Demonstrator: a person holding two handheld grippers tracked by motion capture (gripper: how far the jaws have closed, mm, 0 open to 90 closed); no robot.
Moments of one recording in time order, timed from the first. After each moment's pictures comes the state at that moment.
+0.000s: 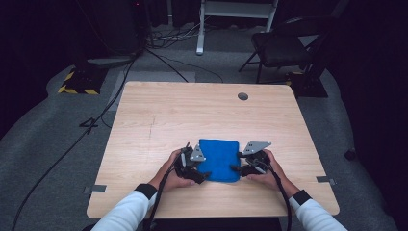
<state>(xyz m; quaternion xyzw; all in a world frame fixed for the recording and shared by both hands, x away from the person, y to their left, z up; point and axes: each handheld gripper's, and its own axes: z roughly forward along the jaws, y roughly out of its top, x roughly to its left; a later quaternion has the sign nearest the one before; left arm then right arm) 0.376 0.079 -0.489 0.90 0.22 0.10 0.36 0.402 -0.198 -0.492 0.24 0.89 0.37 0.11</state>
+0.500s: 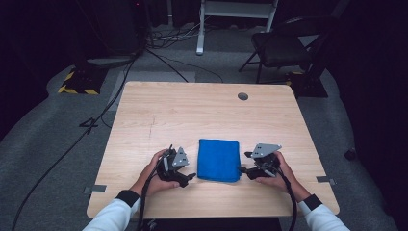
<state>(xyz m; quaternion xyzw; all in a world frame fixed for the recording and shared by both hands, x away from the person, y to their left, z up) 0.356 0.124 -0.474 0.90 0.22 0.15 0.34 0.385 -0.219 -0.472 0.22 0.89 0.36 0.15</state>
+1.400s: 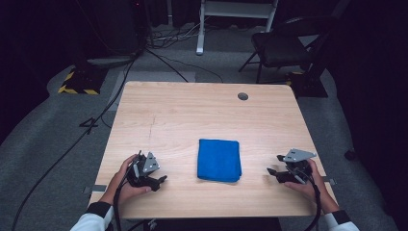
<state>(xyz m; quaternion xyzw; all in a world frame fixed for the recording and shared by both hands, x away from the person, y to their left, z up) 0.337 0.206 -0.489 0.90 0.28 0.19 0.29 0.368 -0.315 -0.482 0.31 0.87 0.33 0.19</state>
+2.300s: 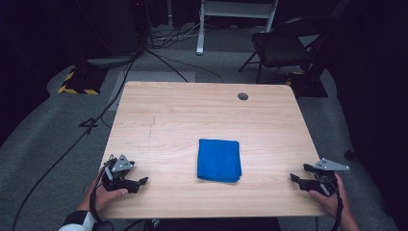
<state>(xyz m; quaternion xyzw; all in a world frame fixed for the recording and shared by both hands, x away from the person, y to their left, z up) 0.327 0.276 -0.504 0.85 0.36 0.14 0.34 0.340 -0.395 -0.503 0.44 0.80 0.36 0.20</state>
